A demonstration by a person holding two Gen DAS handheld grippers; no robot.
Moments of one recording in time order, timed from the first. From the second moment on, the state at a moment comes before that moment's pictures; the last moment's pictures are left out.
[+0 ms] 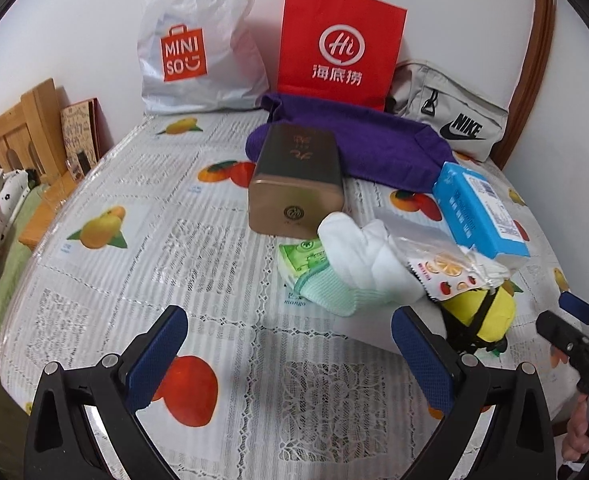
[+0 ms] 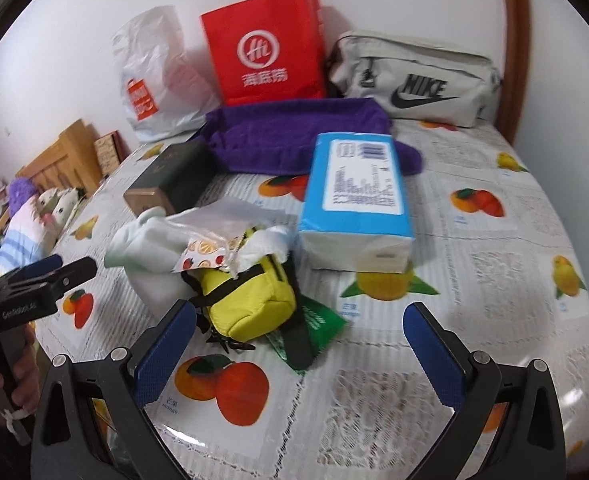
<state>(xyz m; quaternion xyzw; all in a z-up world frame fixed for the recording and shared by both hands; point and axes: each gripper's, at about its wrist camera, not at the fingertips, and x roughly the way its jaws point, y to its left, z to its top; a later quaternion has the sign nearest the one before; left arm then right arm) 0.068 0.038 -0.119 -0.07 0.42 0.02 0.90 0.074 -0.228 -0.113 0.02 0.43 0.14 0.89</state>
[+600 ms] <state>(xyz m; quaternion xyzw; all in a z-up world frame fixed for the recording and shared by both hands) 0.081 0.041 -0.135 -0.08 0.43 0.00 0.90 0.097 -0.175 -0.153 -0.08 0.43 0.22 0.87</state>
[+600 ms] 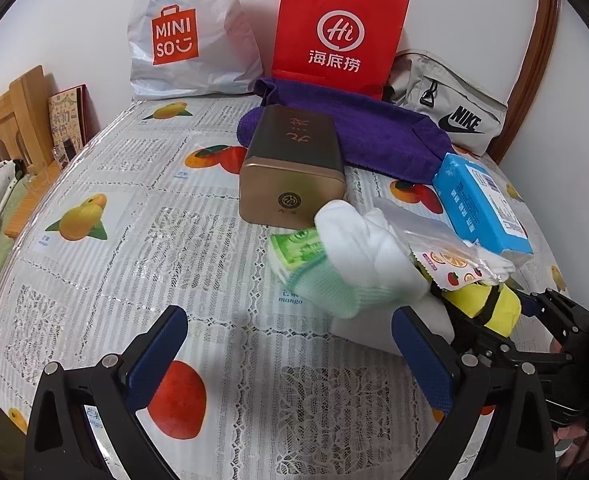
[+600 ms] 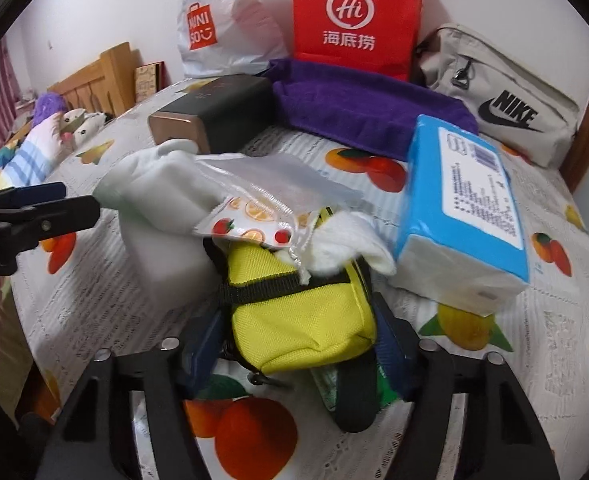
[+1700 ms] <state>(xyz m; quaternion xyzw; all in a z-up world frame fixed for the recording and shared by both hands) 0.068 0.042 -0.112 -0.09 0.41 -0.02 0.91 0.041 -0.193 -0.116 0.01 0.41 0.32 0.85</state>
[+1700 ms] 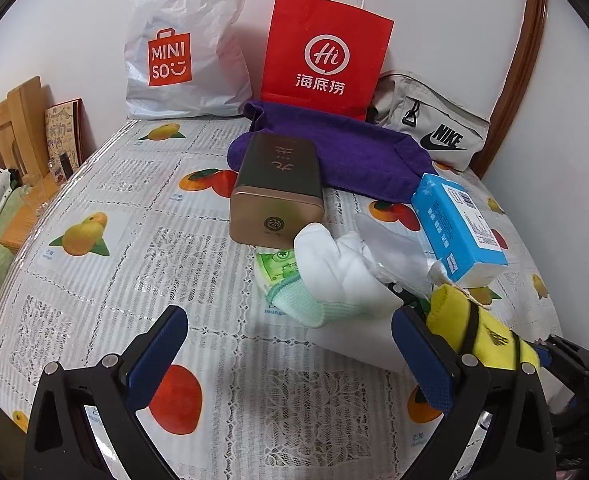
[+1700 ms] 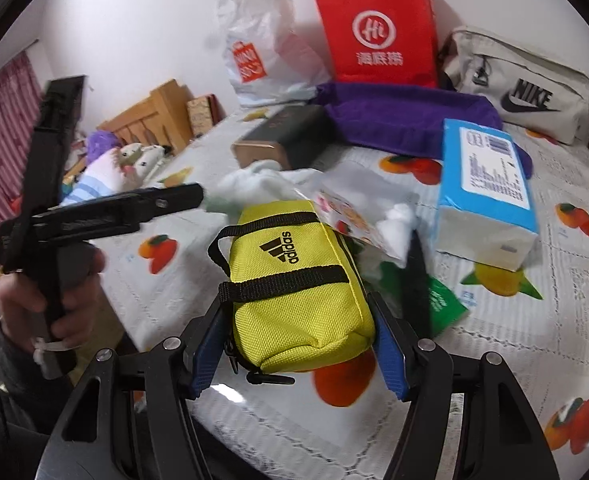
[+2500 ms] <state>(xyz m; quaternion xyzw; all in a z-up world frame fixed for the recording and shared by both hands) 0.118 0.001 -0.145 -0.02 0.41 -0.04 0.91 0.062 -0.292 -0.162 0.03 0.45 0.16 0.88</state>
